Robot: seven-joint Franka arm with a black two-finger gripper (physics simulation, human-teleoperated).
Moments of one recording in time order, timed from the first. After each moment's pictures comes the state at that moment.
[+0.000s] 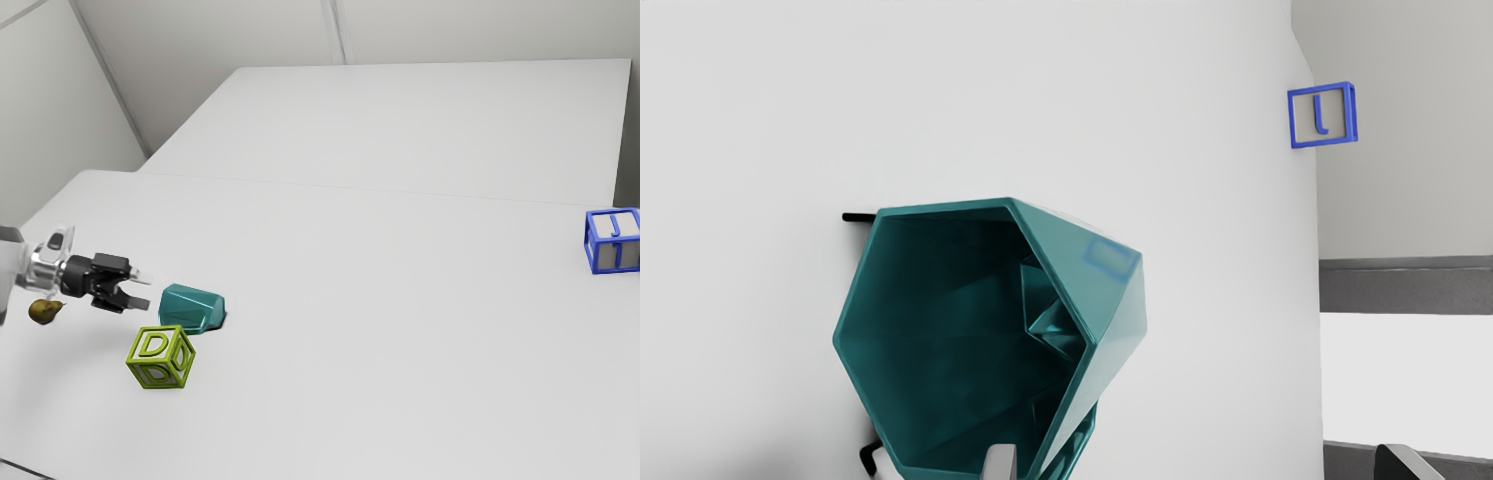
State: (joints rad) arm 0.56 0.16 0.15 -2.21 -0.99 1.71 1.01
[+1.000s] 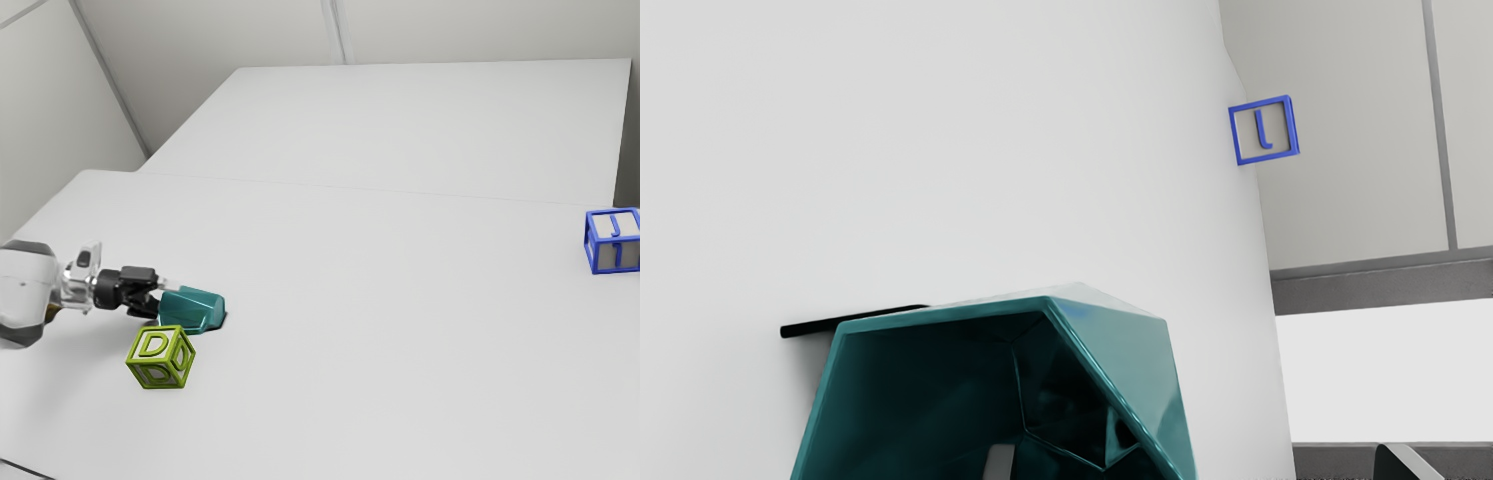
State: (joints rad) arm 0.52 0.29 0.14 -2.20 -1.15 1.69 1.18
